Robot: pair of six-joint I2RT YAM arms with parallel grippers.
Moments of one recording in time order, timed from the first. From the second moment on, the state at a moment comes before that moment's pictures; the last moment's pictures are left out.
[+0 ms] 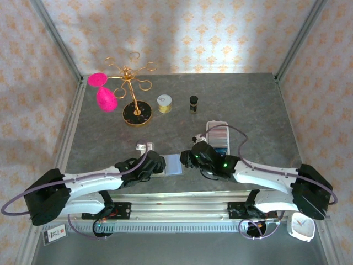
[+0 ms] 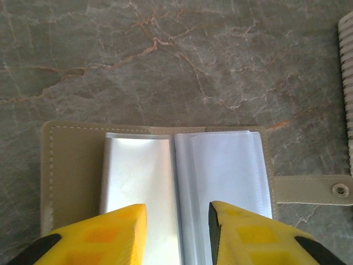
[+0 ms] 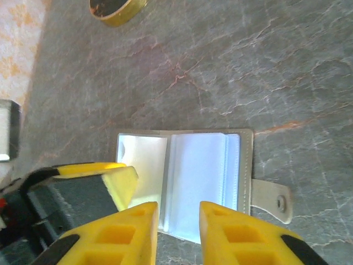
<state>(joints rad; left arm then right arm) -0.89 1.16 0.43 -0.11 -0.30 -1.02 1.00 1.23 0.62 -0.09 0.09 0.94</state>
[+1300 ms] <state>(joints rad) -0.89 1.21 0.33 -0.05 -0.34 -1.05 1.08 1.60 0.72 -0.04 0.09 0.99</state>
